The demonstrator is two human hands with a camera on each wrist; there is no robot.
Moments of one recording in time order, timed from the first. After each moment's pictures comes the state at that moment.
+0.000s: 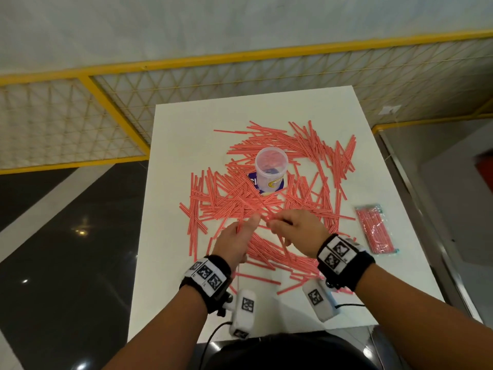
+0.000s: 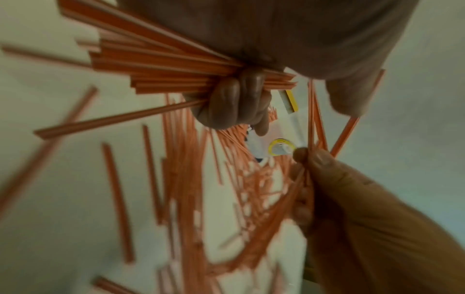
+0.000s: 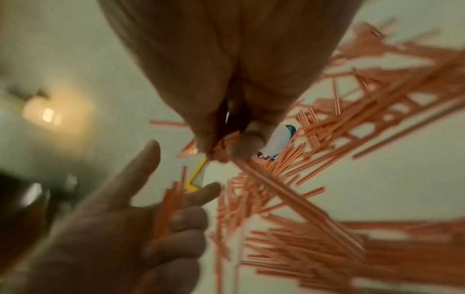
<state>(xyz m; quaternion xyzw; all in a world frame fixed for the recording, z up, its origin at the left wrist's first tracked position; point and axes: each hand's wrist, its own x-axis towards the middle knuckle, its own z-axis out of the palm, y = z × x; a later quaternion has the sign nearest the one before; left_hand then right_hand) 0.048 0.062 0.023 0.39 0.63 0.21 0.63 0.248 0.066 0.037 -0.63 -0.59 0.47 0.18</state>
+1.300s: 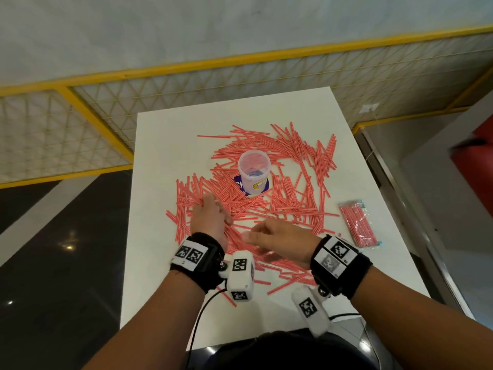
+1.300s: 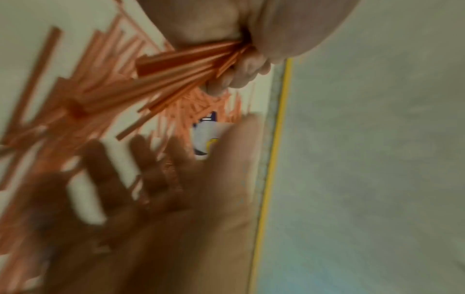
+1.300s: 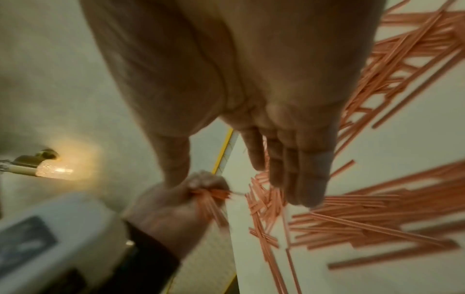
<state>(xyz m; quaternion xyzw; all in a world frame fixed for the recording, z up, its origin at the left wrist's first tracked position) 0.072 0.111 0.059 0.20 0.68 0.42 0.57 0.236 0.047 0.076 -0.60 -0.40 0.68 0.15</state>
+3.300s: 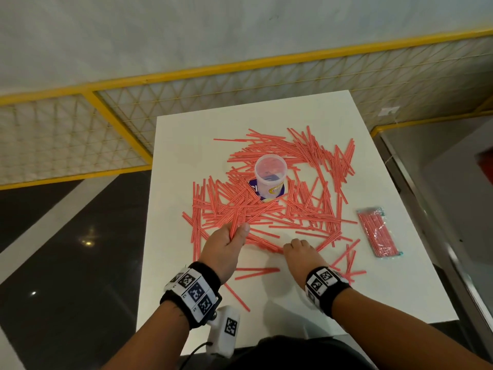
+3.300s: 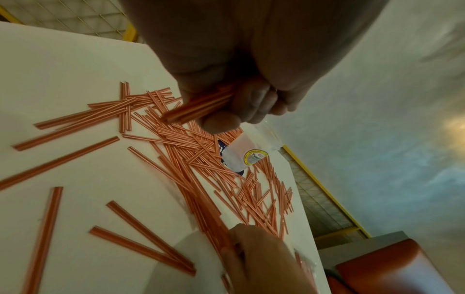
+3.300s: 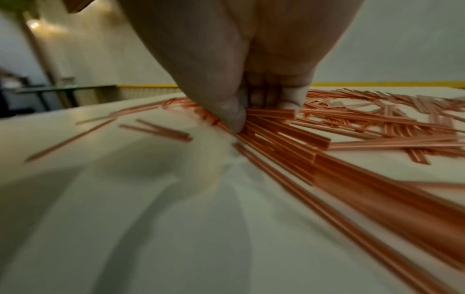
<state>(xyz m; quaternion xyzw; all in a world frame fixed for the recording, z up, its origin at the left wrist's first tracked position) 0.024 0.064 0.057 0.58 0.62 0.20 0.49 0.237 0.026 -0.036 -0.62 -0.73 0.20 -0.18</state>
